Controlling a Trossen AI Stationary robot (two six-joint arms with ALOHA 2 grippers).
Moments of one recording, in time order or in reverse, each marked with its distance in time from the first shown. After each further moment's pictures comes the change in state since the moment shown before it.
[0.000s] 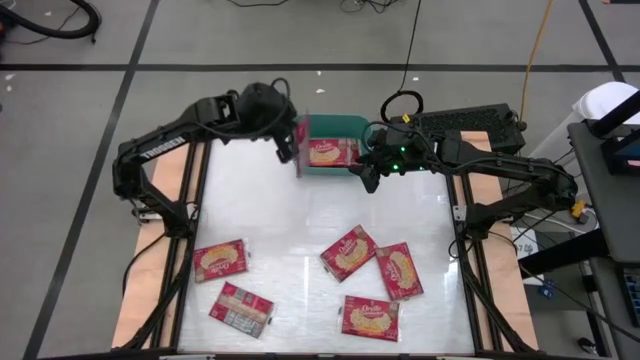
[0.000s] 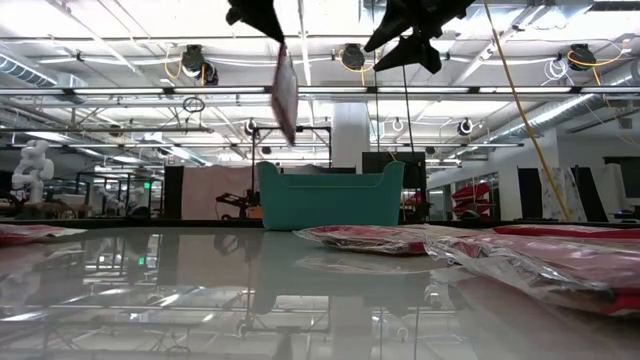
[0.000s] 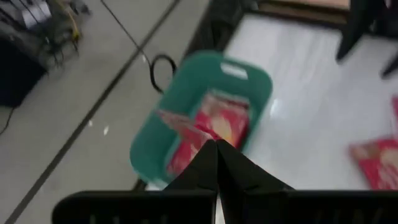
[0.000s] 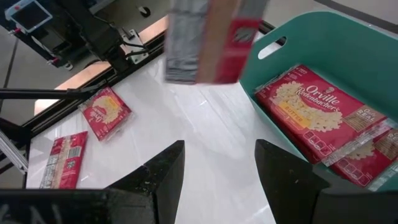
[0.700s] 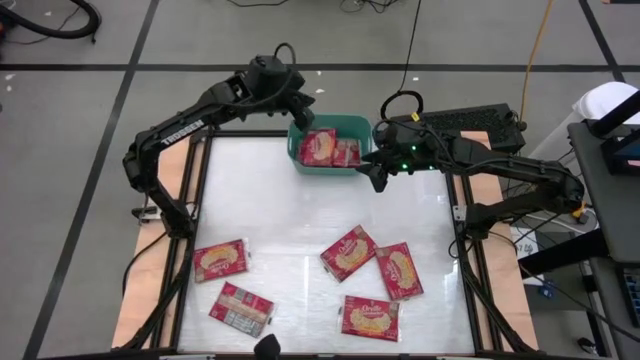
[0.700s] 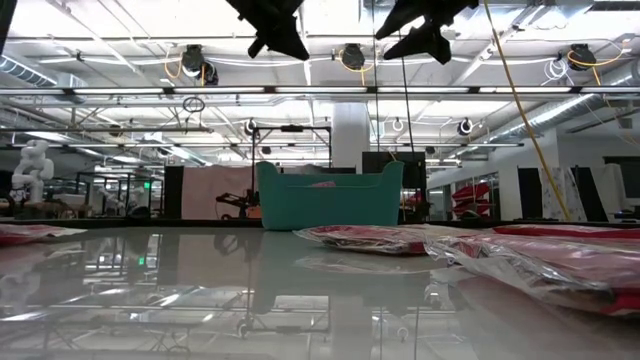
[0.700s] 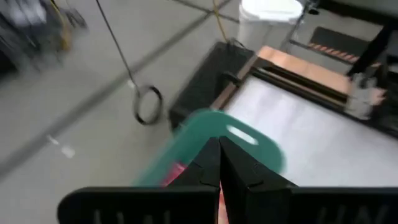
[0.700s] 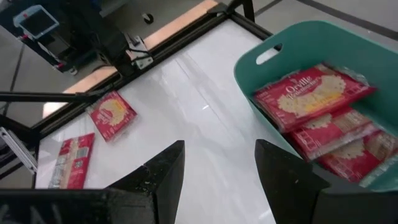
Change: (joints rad) left arm 0.194 0.109 -0.014 0.316 0.229 -0.098; right arm 0.000 -0.064 0.000 -0.040 0.002 0.000
